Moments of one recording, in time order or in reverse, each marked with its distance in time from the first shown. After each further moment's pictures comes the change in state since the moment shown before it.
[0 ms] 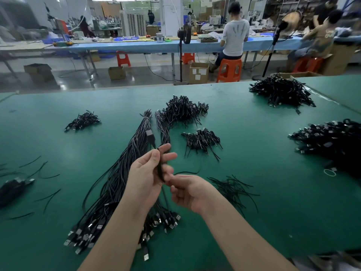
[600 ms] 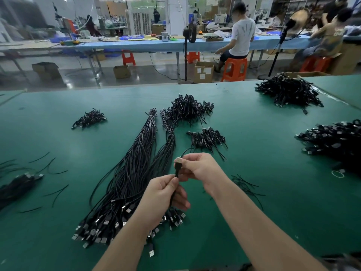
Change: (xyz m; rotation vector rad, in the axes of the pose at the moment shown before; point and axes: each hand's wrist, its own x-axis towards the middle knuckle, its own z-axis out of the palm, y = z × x) left_hand -0.035 -0.029 -0.021 0.421 -0.090 -0.150; right_hand 0.004 -0.033 0.005 -0.381 0.136 -0.345
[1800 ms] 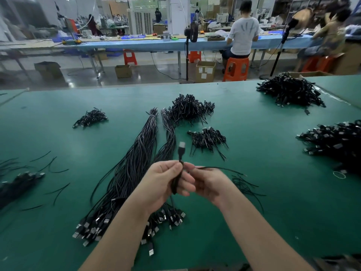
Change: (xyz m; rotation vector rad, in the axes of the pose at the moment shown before) left_hand 0.015 0.034 -0.001 -0.181 -0.246 -0.032; right_hand -0.012 0.025 -0.021 0.262 0.069 0.241
